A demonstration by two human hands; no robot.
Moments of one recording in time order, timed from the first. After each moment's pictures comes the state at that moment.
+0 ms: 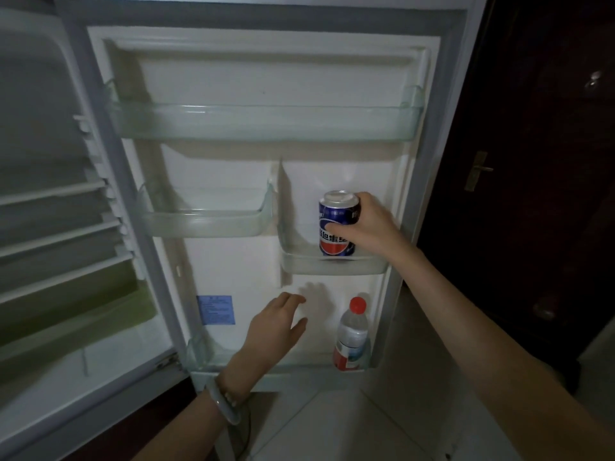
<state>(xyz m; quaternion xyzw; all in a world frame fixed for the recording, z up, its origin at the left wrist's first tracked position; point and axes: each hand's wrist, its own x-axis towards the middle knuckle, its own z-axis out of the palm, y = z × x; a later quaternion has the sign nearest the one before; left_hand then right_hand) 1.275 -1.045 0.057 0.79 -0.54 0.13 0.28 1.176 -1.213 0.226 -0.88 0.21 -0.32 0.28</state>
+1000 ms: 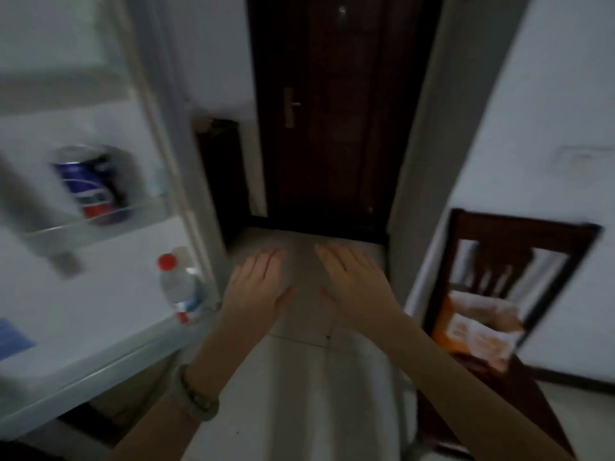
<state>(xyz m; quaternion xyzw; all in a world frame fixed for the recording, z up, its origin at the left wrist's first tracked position) 1.029 -1.117 0.086 0.60 -0.74 0.15 0.27 0.844 -1.146 0.112 -0.88 0.39 -0.26 -0.07</state>
